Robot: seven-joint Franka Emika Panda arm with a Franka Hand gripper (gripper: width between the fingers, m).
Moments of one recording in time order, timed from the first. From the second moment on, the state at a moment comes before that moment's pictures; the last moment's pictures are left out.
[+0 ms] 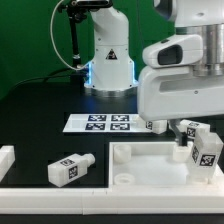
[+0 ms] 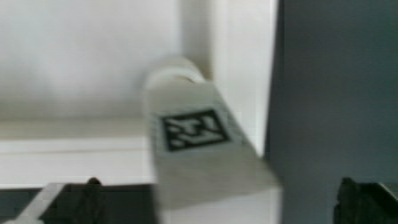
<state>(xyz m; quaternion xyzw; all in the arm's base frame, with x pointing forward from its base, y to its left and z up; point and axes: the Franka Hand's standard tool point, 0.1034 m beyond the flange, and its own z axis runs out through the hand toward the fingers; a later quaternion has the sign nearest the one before) 0.644 0.120 0.095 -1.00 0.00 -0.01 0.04</state>
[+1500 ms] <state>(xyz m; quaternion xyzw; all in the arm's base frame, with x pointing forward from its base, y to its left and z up) 0.653 0.102 0.091 -0.93 0.38 0.00 0.04</state>
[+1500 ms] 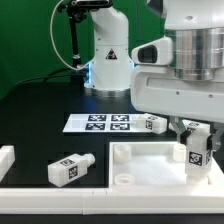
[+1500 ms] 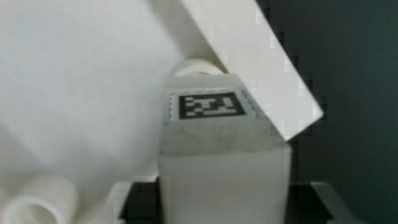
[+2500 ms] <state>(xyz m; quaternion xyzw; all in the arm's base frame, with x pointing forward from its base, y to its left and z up) 0.646 0.111 0.092 -0.82 0.57 0.03 0.05</state>
